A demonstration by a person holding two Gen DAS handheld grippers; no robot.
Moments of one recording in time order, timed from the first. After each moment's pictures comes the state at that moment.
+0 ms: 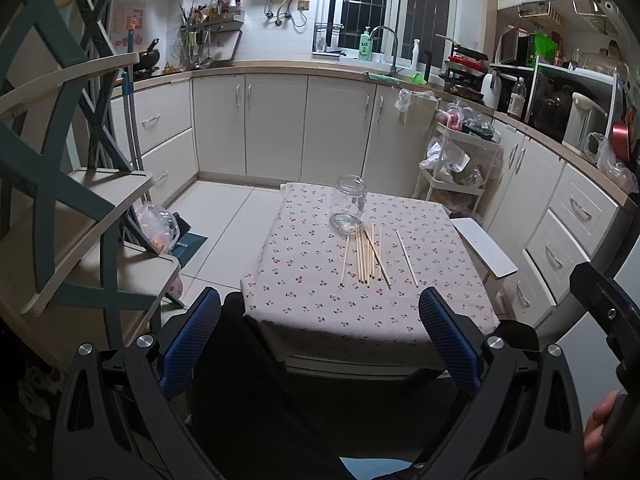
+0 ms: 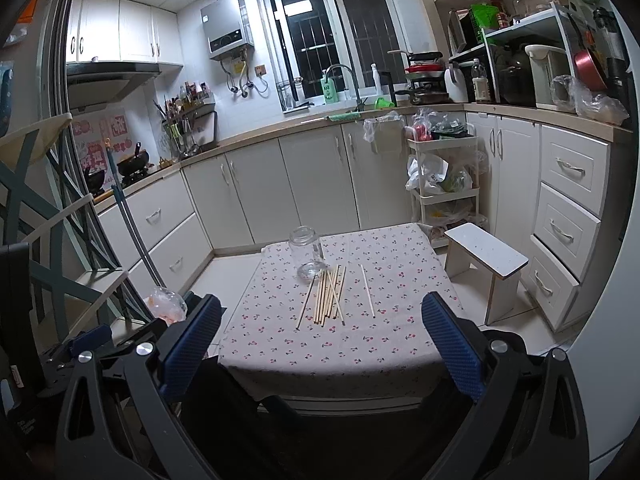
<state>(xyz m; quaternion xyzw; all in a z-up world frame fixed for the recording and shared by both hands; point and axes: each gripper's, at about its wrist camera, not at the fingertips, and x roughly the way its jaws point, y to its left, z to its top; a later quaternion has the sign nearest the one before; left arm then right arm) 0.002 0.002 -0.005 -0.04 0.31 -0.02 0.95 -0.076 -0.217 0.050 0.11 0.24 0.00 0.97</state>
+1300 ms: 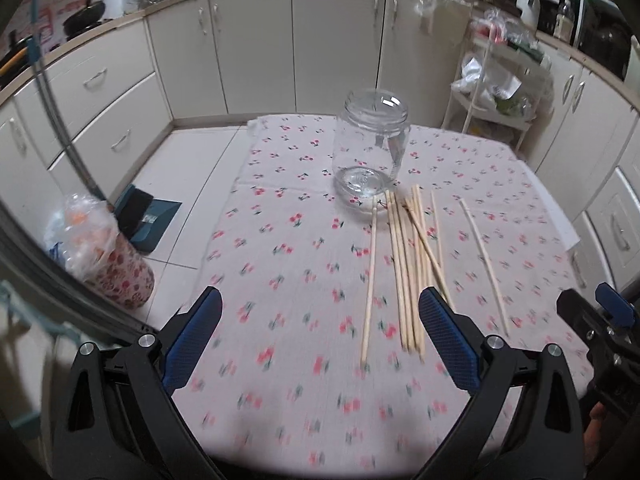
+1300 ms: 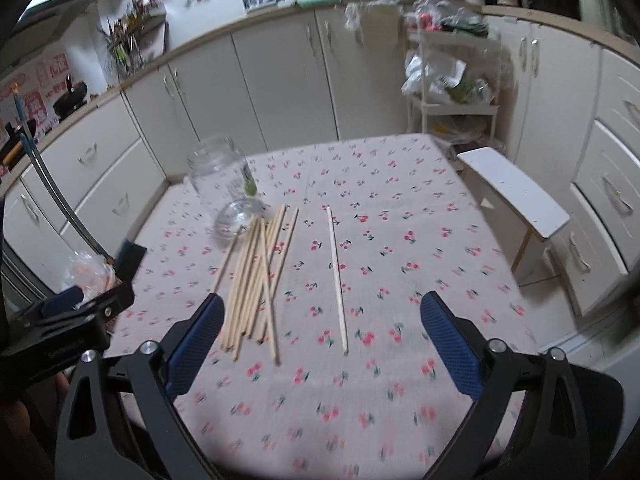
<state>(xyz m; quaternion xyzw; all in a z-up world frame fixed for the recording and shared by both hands) 0.319 -0.049 -0.178 0.01 0.45 -0.01 0.90 0.222 -0.267 -0.151 0.09 0.41 0.00 0.91</state>
